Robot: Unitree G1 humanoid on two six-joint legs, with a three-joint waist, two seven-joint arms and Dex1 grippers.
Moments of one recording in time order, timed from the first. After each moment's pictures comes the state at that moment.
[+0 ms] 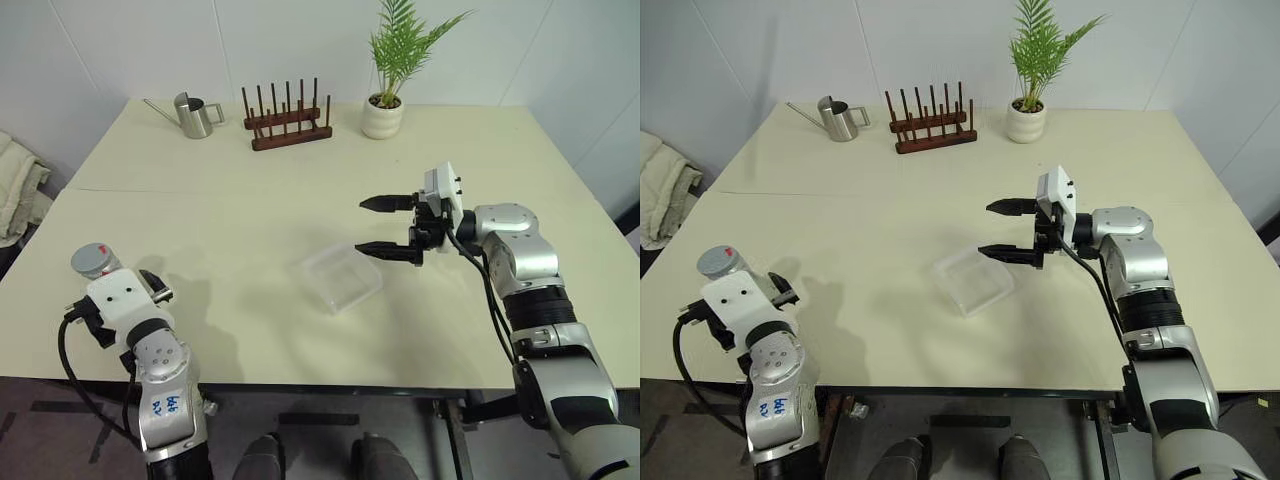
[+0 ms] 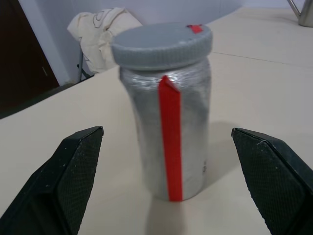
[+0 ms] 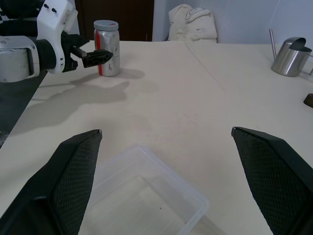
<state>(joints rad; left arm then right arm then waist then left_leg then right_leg) -0.16 -0.07 0.34 -0.40 0.14 0.46 0.56 -0.91 -0.49 0.04 0.48 0.35 0.13 1.36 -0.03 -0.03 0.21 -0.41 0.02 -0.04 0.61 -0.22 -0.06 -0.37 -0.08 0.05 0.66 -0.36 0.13</state>
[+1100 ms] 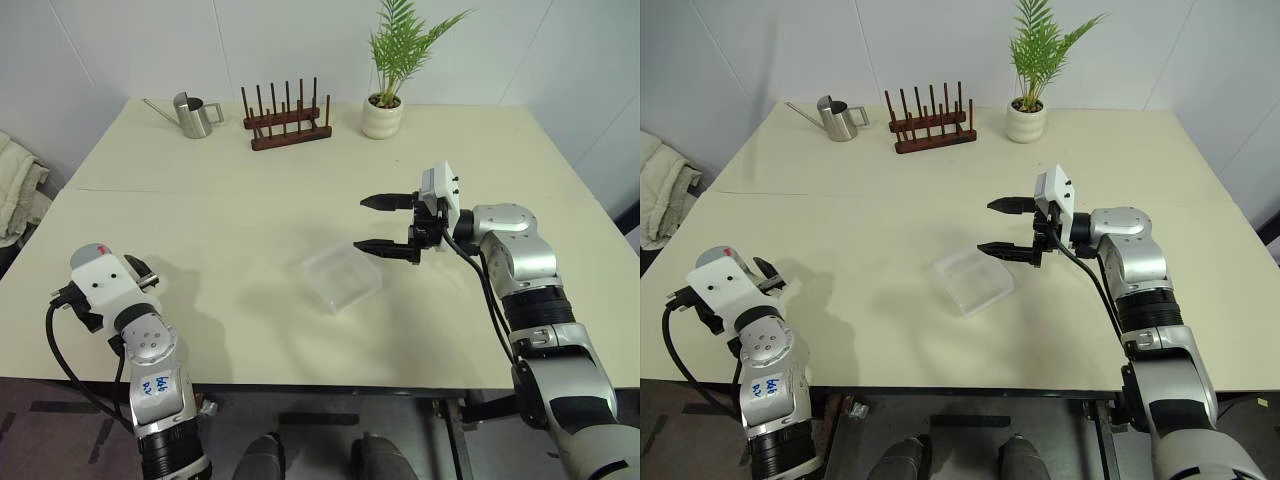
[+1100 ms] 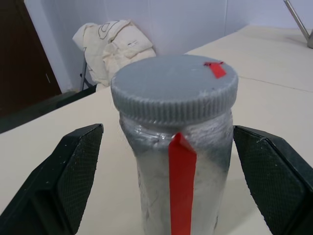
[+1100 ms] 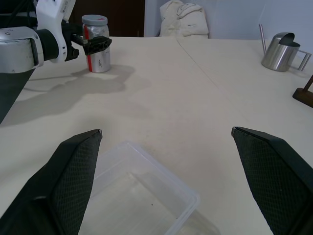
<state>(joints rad) -0.26 0.00 0.43 -0.26 0.11 0.37 0.55 -0.91 -0.49 0.04 0.48 0.33 0.13 1.32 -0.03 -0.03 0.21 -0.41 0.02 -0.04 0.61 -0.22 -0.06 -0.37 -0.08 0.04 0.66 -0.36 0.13</state>
